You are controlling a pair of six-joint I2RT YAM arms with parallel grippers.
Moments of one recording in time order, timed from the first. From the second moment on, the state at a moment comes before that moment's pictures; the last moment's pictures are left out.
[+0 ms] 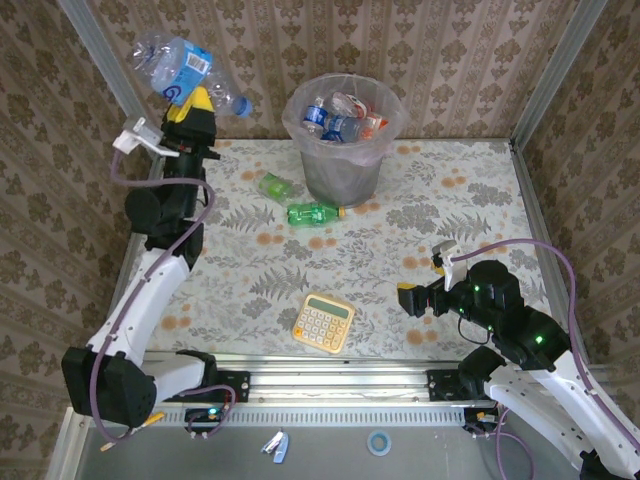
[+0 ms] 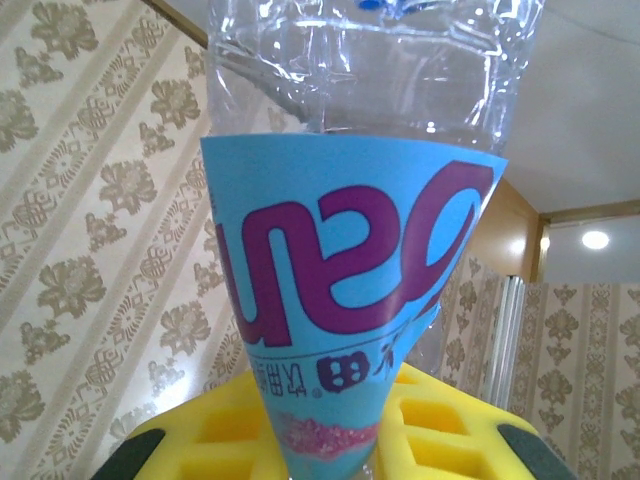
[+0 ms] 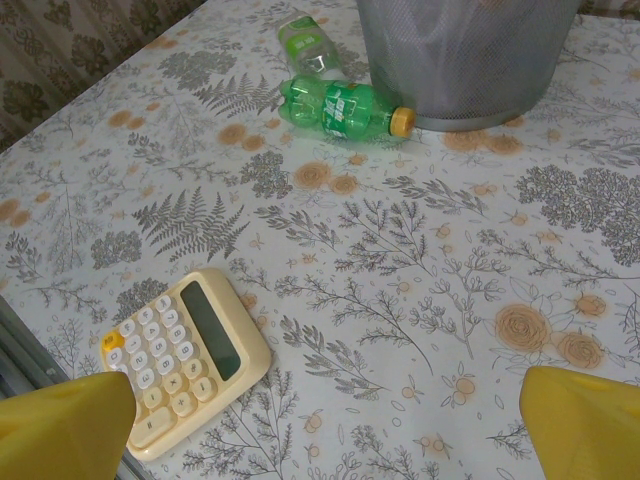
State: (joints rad) left arm -0.29 1.17 1.04 0.93 0.13 -0.55; right arm 0.57 0.46 0.70 -0.72 -0.06 0.17
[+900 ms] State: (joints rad) left arm -0.50 1.91 1.98 -0.18 0.12 -0.27; right arm 0.57 0.46 0.69 -0.72 -0.06 0.17
